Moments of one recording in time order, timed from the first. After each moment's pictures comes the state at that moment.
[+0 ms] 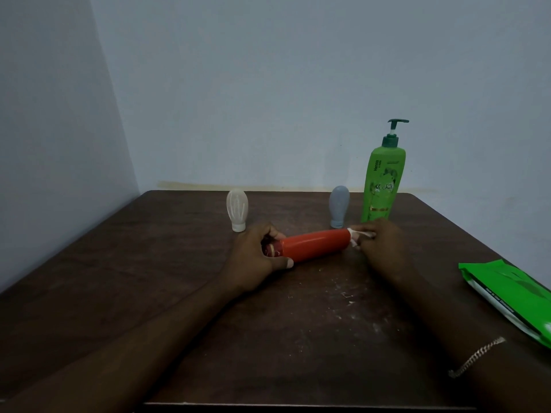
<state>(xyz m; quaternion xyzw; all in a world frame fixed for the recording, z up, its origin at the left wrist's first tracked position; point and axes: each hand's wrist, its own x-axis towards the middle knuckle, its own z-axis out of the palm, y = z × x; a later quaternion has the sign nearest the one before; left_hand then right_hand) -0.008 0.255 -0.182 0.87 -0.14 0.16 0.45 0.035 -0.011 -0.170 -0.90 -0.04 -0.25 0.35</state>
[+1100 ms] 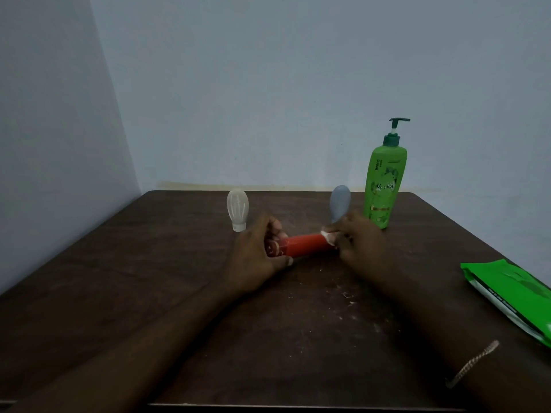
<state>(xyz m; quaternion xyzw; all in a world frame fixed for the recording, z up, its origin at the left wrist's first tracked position) -0.016 0.251 -0.174 0.86 -0.16 0.20 0.44 0.016 0.020 -0.161 -0.90 -0.20 -0.26 0.28</state>
